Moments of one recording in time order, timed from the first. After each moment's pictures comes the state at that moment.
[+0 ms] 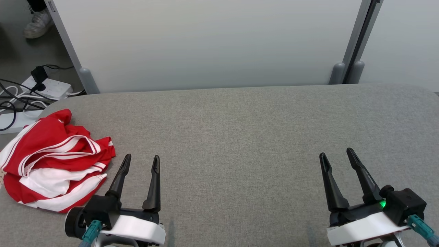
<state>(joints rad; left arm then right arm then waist) -0.03 0.04 -0.15 0.11 -0.21 0.04 -0.25 -0.03 -0.07 0.17 0.05 0.27 0.12 -0.25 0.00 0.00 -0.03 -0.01</state>
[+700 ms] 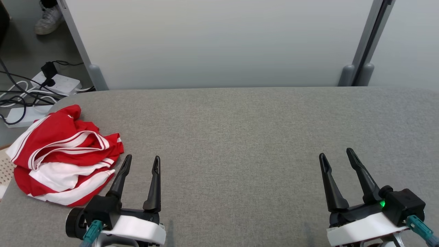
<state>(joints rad) -0.03 0.04 -0.16 0.12 -0.21 0.04 -0.25 -0.03 -0.07 0.16 0.05 0.24 0.12 -0.25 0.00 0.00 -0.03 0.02</state>
